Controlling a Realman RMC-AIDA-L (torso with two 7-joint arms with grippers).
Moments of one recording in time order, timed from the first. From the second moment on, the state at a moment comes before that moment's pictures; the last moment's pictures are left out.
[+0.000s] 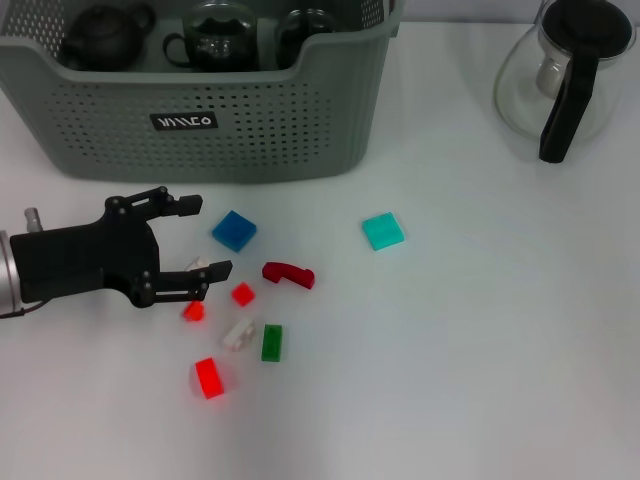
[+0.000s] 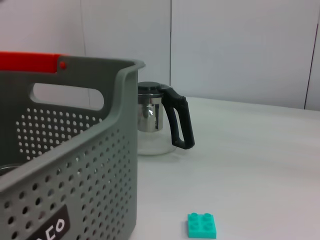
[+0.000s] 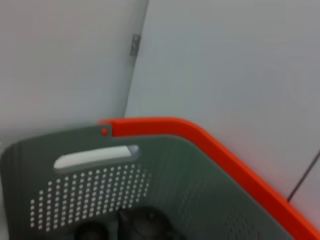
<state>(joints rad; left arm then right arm) -0.31 -2.14 0.59 0.80 2.06 1.63 -1.05 1.30 2.10 -1.22 -0.60 -2.18 -0.77 2.00</state>
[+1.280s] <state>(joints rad) -0.31 -2.13 0.57 0.80 2.06 1.63 -1.04 0.76 2.10 -1.25 -1.48 -2.27 -1.82 2.15</state>
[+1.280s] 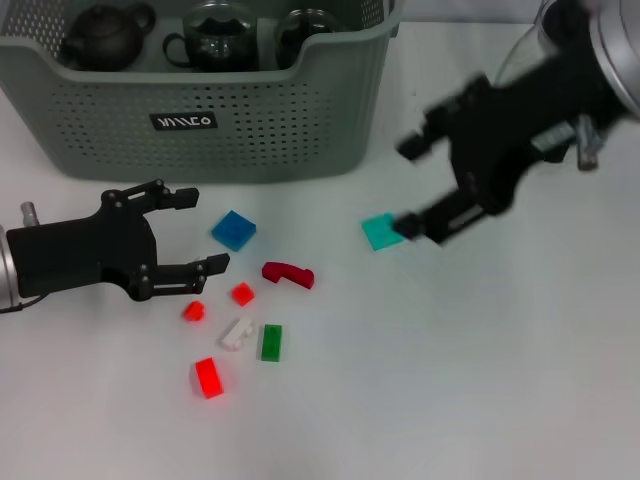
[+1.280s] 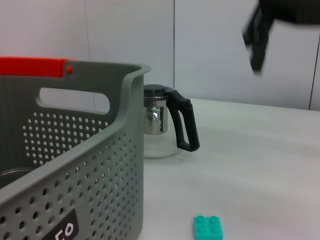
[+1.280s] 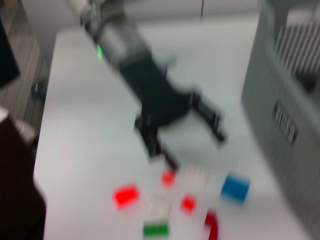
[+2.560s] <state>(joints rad) -0.32 -2.14 0.51 0.75 2.05 1.62 -1.03 0.97 2.11 -1.64 -0.77 -2.40 -1.16 2.06</state>
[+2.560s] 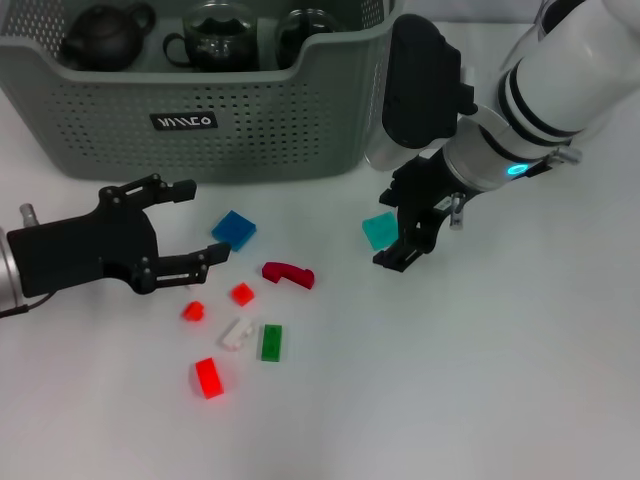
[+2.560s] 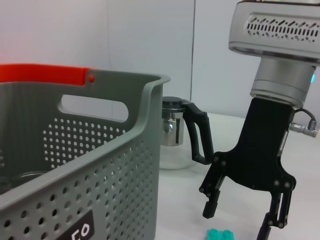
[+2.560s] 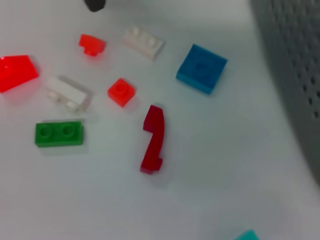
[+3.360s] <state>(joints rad) -0.32 -2.14 0.50 0.75 2.04 1.62 -1.03 0.98 2.11 -1.64 -0.62 -2.27 -1.00 1.96</state>
